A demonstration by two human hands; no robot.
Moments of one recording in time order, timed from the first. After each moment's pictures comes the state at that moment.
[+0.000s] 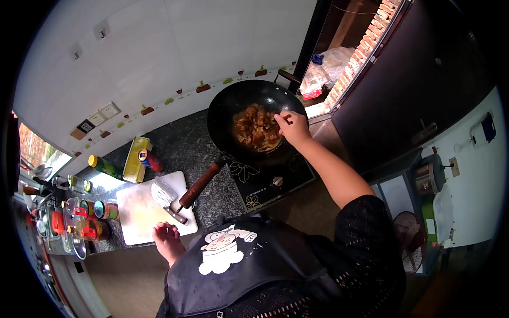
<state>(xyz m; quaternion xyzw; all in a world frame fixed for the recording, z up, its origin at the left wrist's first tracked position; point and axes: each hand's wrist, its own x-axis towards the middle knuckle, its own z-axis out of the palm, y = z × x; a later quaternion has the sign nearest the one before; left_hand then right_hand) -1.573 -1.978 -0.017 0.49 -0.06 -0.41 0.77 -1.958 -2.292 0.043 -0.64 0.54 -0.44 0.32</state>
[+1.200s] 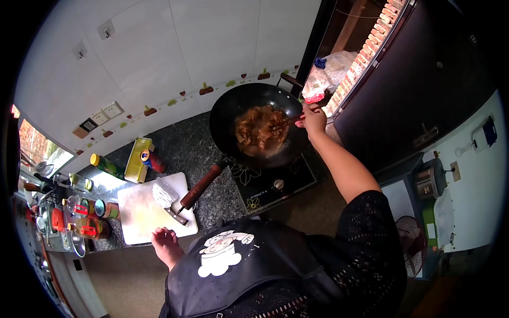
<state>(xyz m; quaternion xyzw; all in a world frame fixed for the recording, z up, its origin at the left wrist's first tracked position) -1.570 -1.965 -0.019 0.48 -0.05 -0.38 0.79 -2.008 -2.331 0.037 -0.38 0.59 -0.58 0.42</state>
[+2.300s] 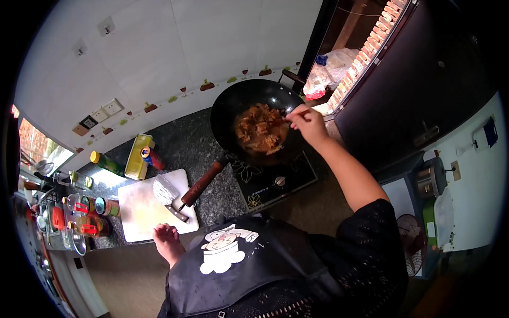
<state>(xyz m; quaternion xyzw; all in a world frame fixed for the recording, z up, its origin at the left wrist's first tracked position) -1.568 -1.968 -0.022 0.48 -0.06 -0.39 0.78 -1.982 -2.278 0.078 -0.66 0.45 -0.47 0.37</state>
